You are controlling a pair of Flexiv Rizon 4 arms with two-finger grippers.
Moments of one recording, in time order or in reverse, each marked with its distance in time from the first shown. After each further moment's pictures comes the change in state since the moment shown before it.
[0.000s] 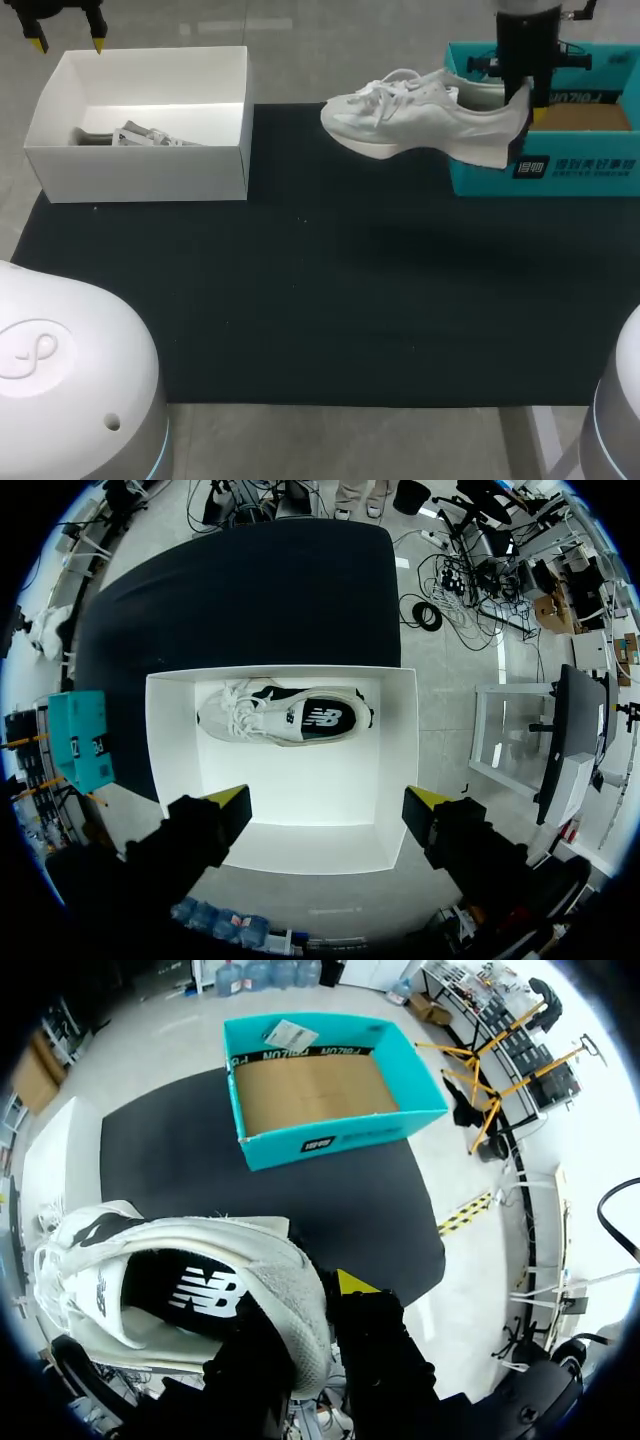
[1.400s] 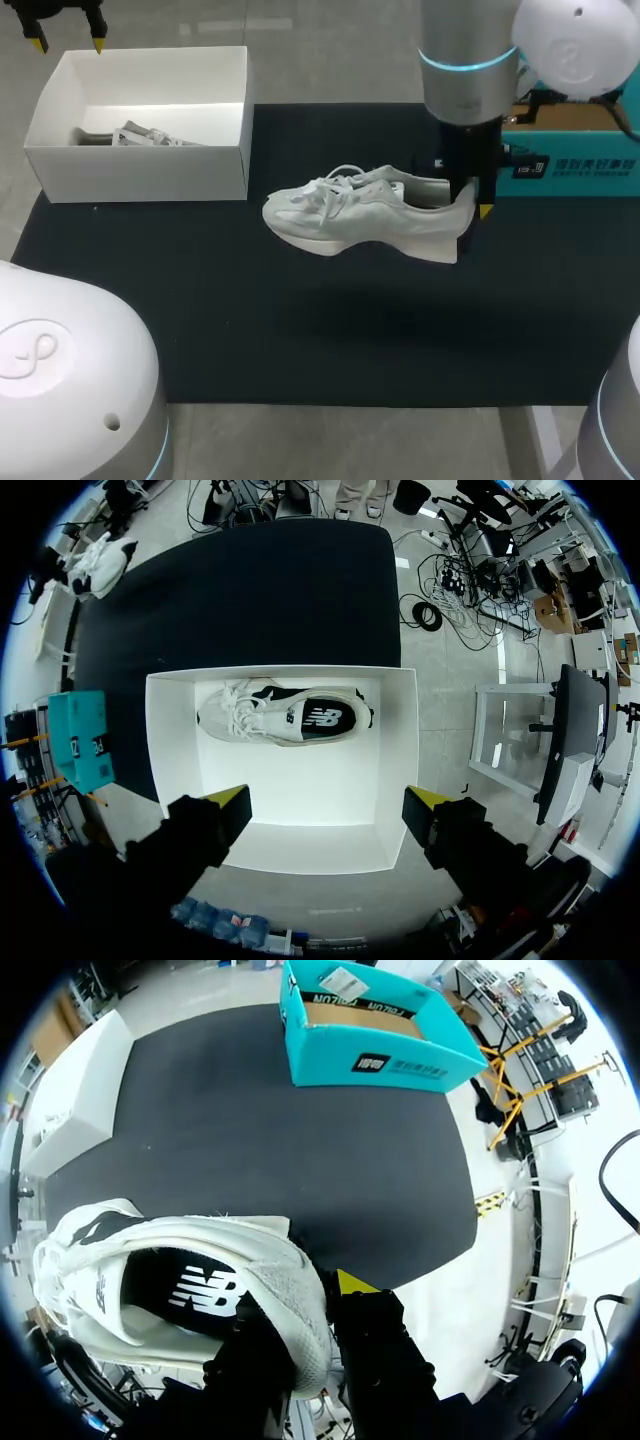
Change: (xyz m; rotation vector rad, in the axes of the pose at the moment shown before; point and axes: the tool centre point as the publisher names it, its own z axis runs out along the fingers) left arm 0.000 0.000 0.000 0.000 0.000 0.000; right arm 0.048 -0.130 0.043 0.051 0.036 -0.108
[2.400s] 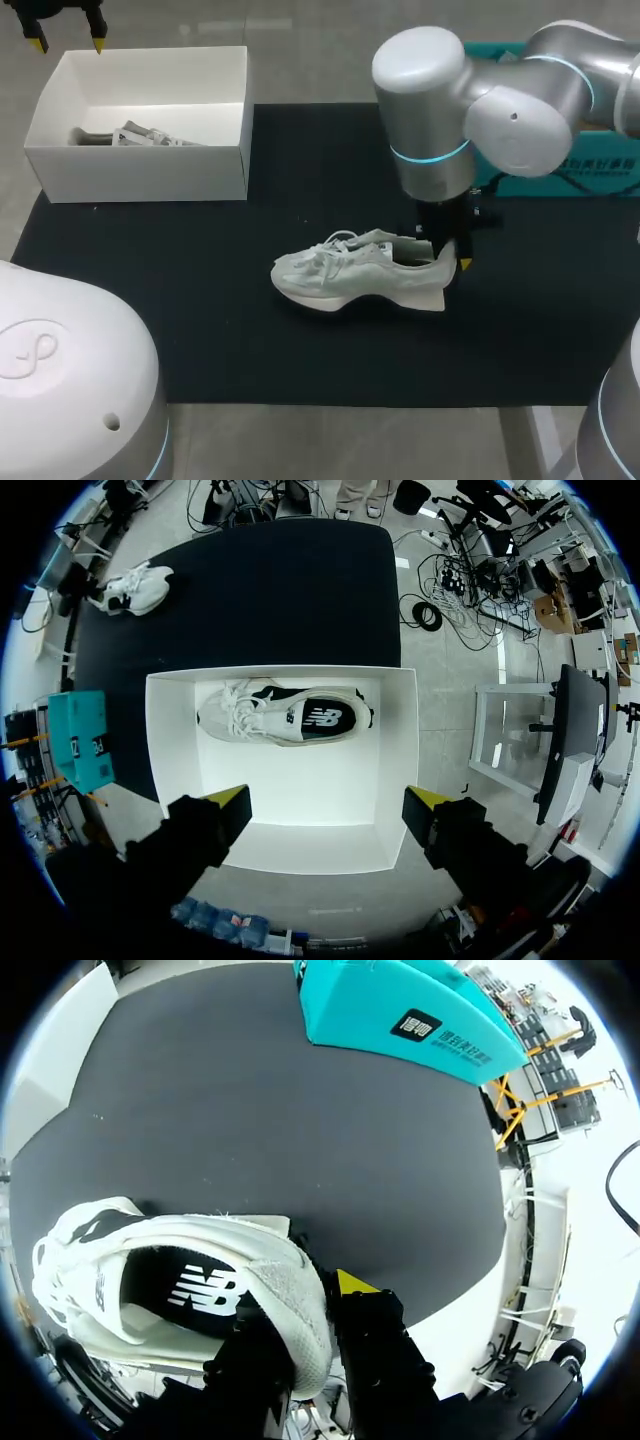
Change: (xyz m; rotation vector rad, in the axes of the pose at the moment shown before) left arm 0.000 0.000 0.000 0.000 0.000 0.000; right arm 0.027 0.003 0.126 0.010 -0.069 -0.052
